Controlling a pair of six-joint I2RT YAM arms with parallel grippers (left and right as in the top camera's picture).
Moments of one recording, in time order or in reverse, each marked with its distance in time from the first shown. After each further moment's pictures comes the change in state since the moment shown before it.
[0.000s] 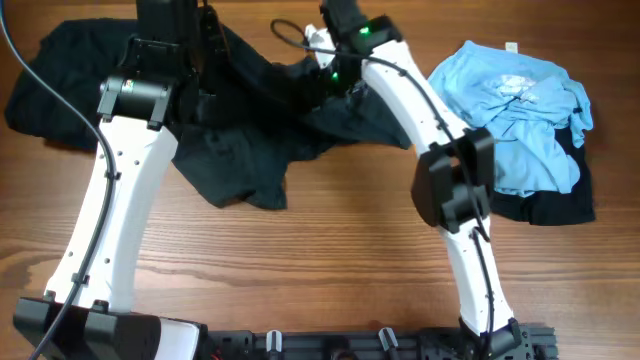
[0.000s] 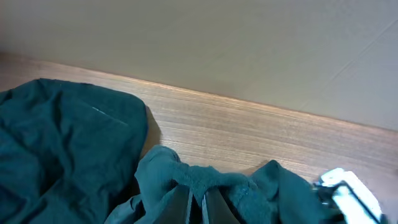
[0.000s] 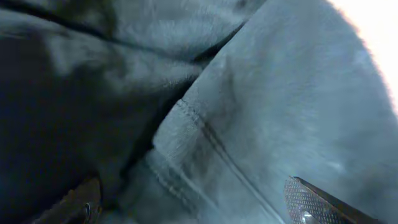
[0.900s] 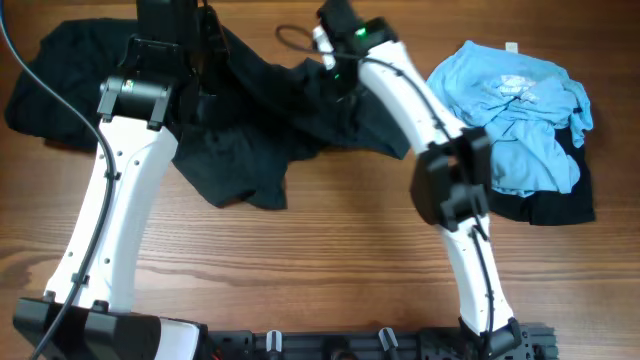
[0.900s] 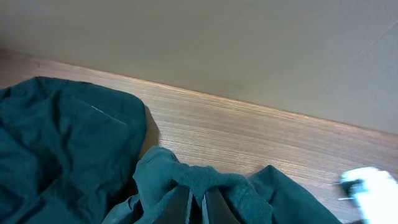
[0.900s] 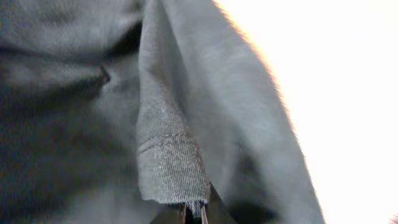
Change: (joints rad) left arm 0.000 -0.002 0.001 0.001 -0.001 -0.015; right arm -0.025 -0.030 0.044 -0.076 0.210 0.064
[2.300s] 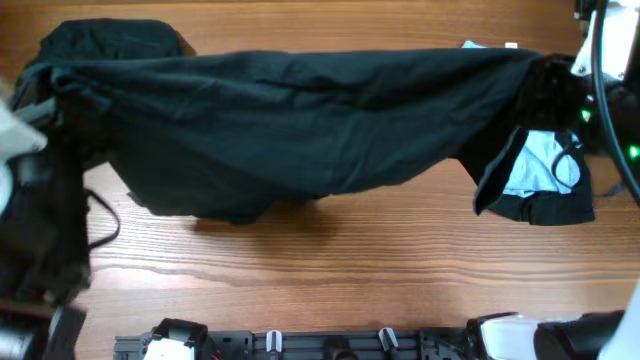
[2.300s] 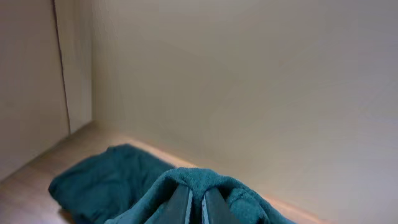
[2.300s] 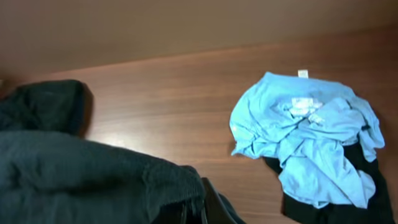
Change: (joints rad) left arm 0.000 -0.594 0.053 -0.219 -0.193 -0.027; right arm -0.253 -0.921 0.082 -0.451 0.019 0.243
